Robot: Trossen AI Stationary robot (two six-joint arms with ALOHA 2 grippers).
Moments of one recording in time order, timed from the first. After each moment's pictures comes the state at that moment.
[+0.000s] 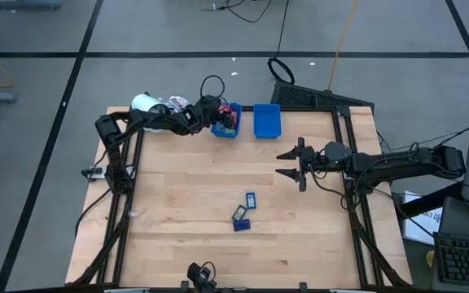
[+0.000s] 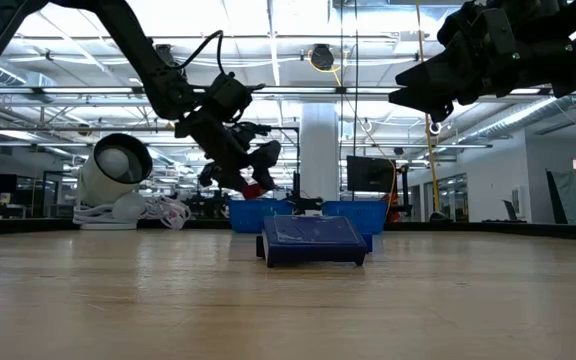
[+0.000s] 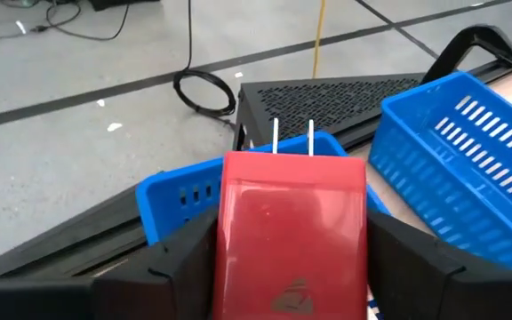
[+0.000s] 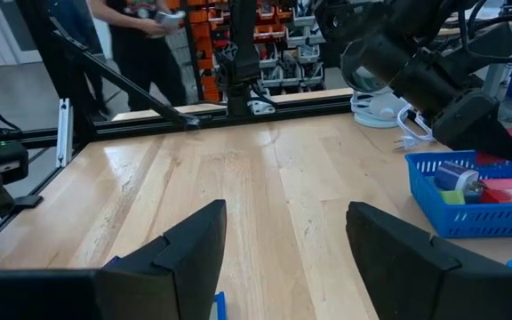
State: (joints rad) left arm 0.58 1.88 1.02 0.32 -0.23 -0.36; right arm -0.13 0.90 0.29 0.50 -0.10 0.09
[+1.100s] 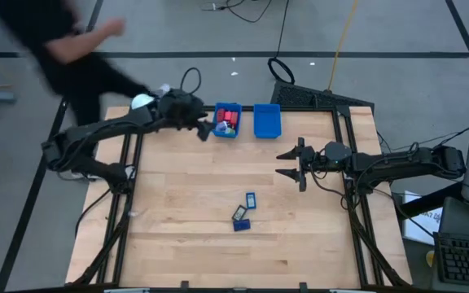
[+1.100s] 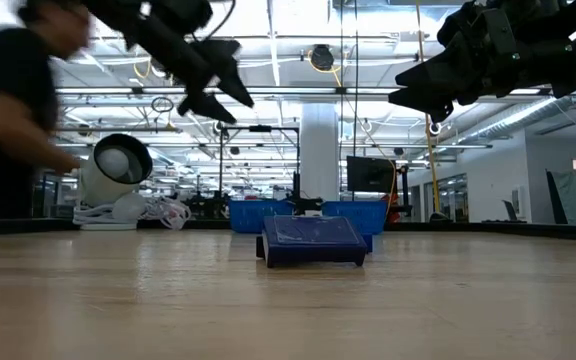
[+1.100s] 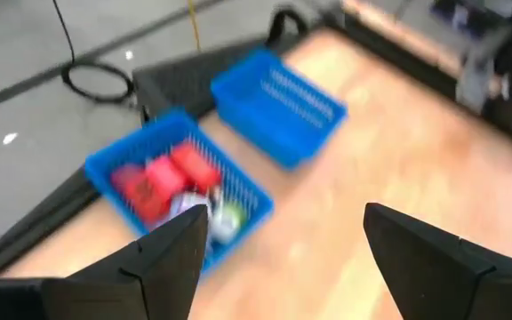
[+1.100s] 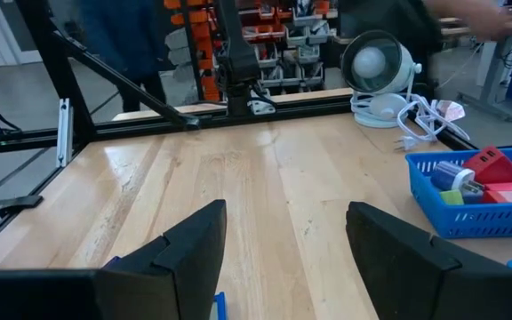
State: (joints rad) left arm 0.52 1.33 1.02 -0.26 0.06 -0.24; right arm -0.13 0.90 0.29 0.50 -0.10 0.09
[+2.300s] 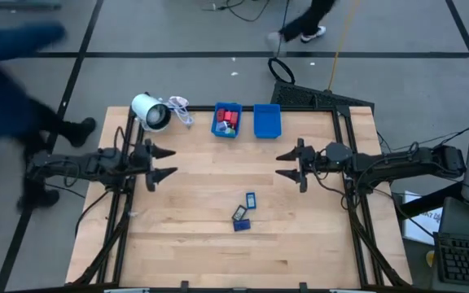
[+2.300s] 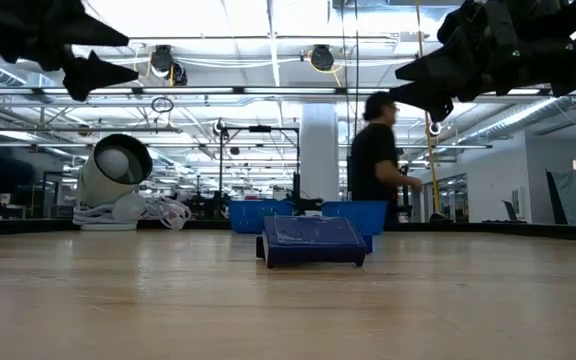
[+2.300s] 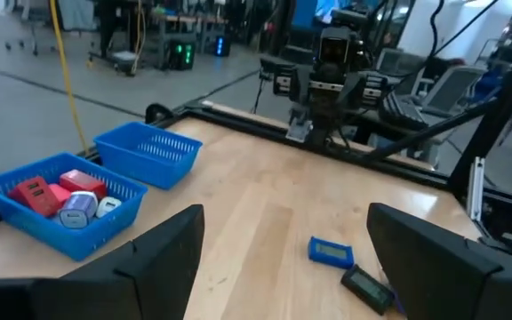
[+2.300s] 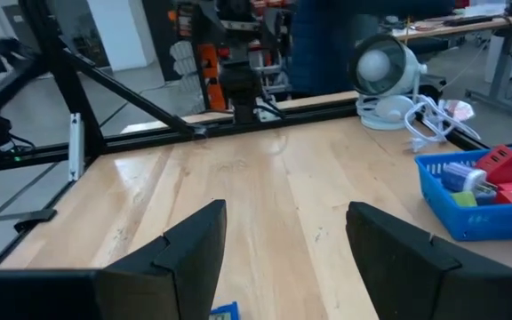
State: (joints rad) left arm -0.09 0.27 0.29 -0.12 -0.28 -0.25; right arm -0.12 0.90 0.29 0.53 -0.11 0.14
